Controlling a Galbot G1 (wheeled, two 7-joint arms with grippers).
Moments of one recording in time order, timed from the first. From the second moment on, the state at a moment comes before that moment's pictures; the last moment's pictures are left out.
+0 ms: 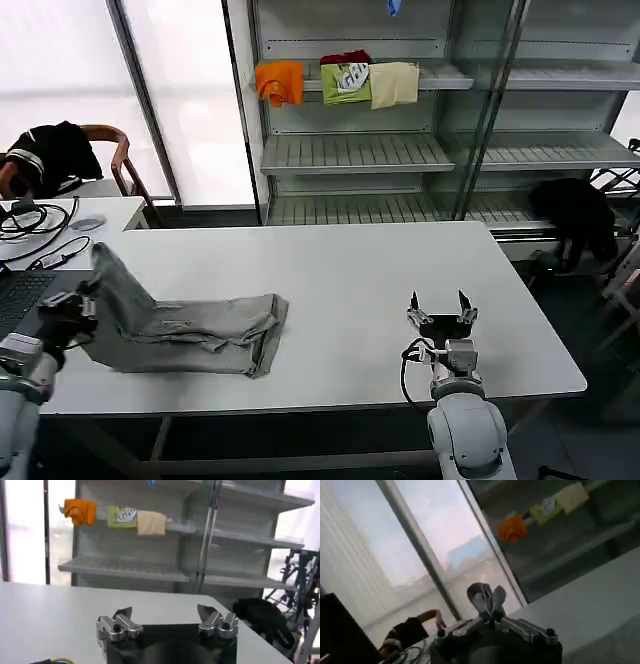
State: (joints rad) left arm 1.29 -1.09 -0.92 -2.05 -0.09 0.41 0.29; right arm -1.20 1.50 0.44 2.04 -0.06 -0.49 0.20
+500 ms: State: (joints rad) left arm 1.27 -1.20 -0.58 -2.13 -0.06 0.51 0.20; right arm -1.20 1.51 0.44 2.00 -0.05 -0.45 0.24
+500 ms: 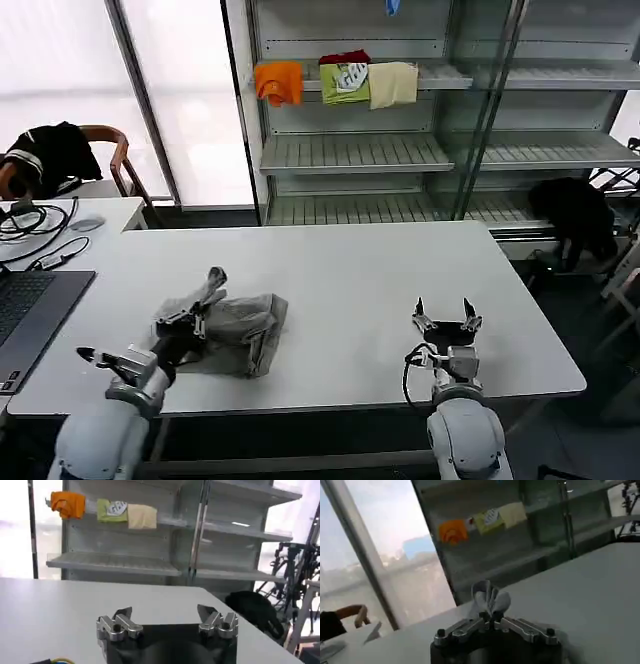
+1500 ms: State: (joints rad) left arm 1.25 -1.26 -0.43 -2.22 -0.29 0.56 0.07; right arm -1.20 1.52 0.43 1.97 -0.06 -0.42 0.23
